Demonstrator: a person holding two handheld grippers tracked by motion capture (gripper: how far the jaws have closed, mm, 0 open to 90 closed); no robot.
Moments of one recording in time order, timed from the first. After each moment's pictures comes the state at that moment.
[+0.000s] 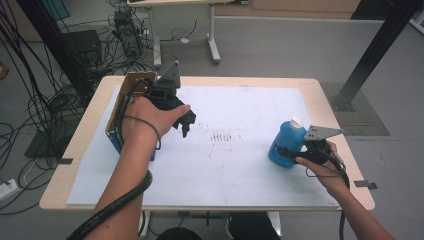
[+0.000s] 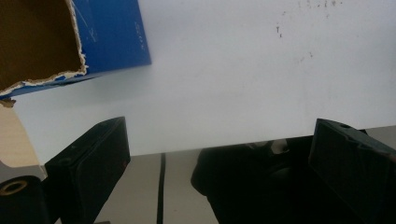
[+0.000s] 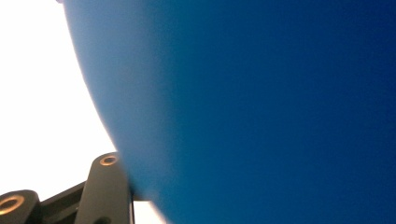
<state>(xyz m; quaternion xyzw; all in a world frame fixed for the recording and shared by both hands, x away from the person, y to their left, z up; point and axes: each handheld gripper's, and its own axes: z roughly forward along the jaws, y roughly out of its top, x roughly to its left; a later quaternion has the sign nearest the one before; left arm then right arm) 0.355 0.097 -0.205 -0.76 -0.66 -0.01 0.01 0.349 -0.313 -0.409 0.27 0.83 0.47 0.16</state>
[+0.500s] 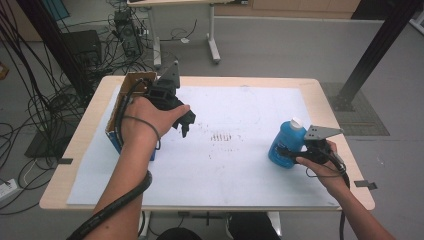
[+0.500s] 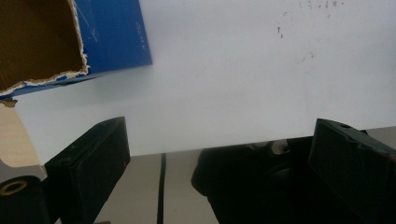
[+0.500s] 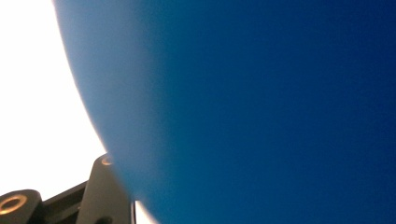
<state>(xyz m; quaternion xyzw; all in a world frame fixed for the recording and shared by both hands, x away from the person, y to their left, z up) 0.355 0.097 -0.206 -0.76 -0.66 -0.01 0.01 0.350 -0.313 -0.409 0.27 0.83 0.47 0.16</state>
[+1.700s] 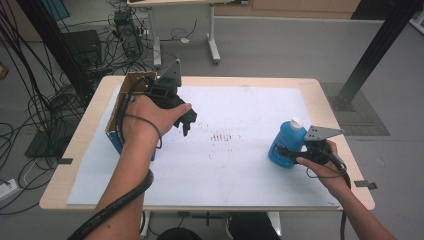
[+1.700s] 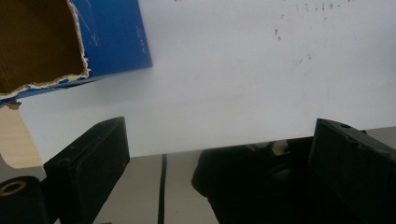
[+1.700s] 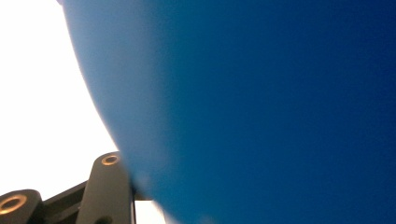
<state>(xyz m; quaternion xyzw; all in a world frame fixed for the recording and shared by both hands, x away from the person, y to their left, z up) 0.355 0.093 -0.201 -0.76 -0.65 -0.02 0.00 0.349 -0.314 -0.410 0.26 0.83 0.47 0.16</state>
